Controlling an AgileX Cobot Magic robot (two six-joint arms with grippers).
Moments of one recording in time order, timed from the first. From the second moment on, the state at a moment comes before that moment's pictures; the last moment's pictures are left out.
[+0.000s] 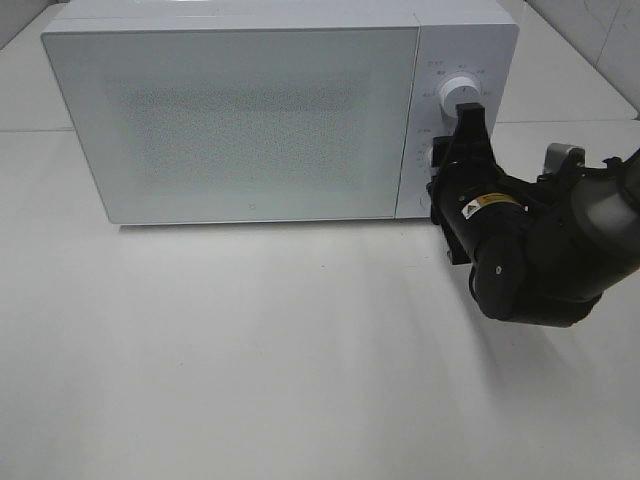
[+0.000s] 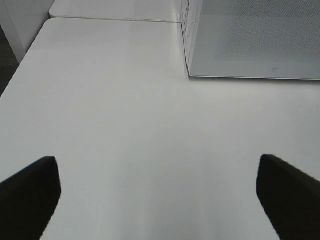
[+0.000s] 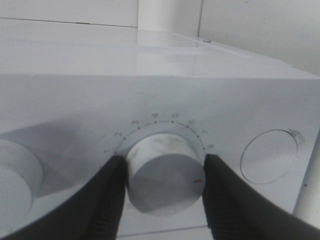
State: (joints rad) left arm 0.06 0.00 -0.52 -0.09 1.08 0.06; right arm 0.54 2.06 -0.71 0.52 -1.18 1.30
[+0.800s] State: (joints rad) left arm 0.06 0.00 -0.52 -0.09 1.08 0.06; right arm 0.55 1.91 -0.64 0.39 -1.08 1.13
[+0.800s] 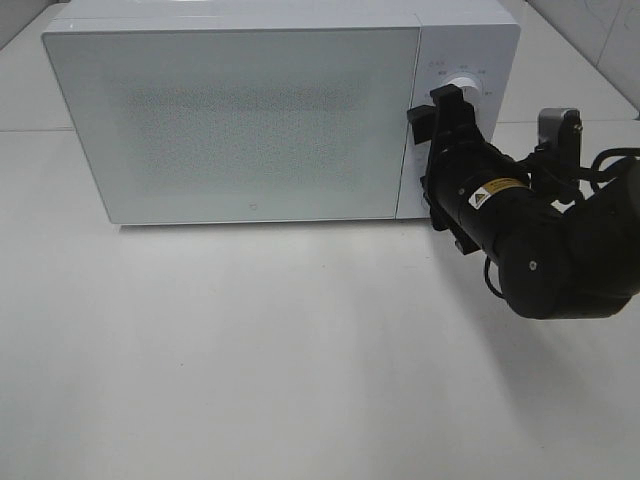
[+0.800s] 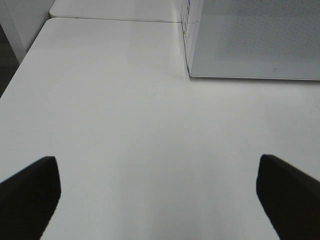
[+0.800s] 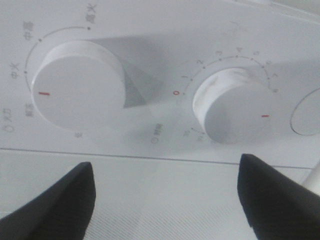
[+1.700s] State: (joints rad) left arm 0.06 0.00 -0.52 -0.09 1.08 0.06; right arm 0.55 1.53 -0.62 0.23 -0.19 0.29
